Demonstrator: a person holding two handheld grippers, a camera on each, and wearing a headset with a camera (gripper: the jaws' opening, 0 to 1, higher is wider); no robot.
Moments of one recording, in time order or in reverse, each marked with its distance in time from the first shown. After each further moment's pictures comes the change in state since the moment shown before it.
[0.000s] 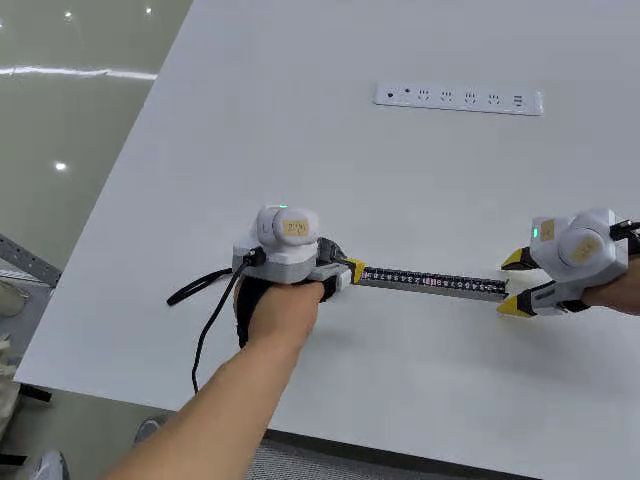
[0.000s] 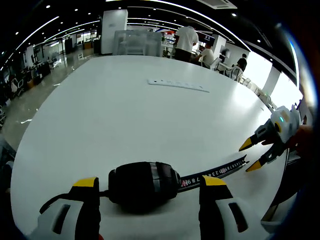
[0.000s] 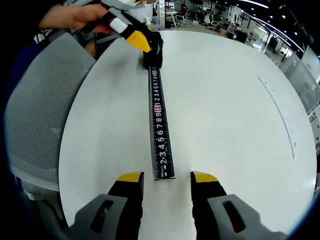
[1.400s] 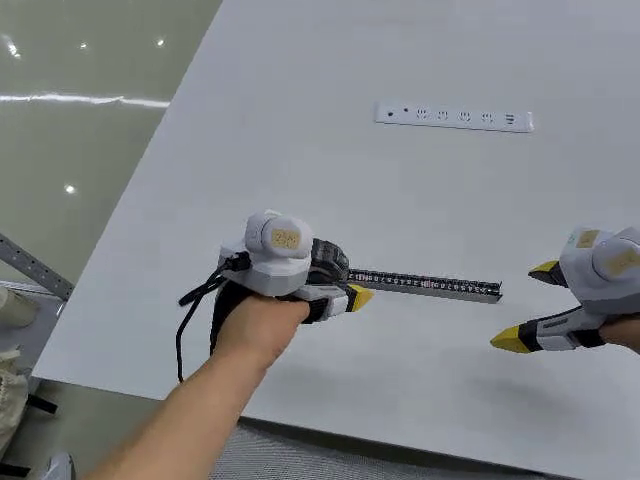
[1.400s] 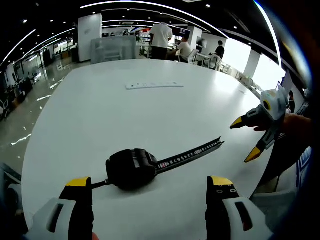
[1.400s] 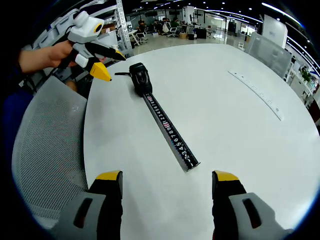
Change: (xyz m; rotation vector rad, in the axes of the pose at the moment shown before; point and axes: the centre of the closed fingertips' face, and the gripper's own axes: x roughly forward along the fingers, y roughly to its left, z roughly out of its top) left arm -0.061 -0.021 -0.004 0.170 0.009 -0.108; right arm -0.047 0.042 0.017 0.334 -0.142 -0.109
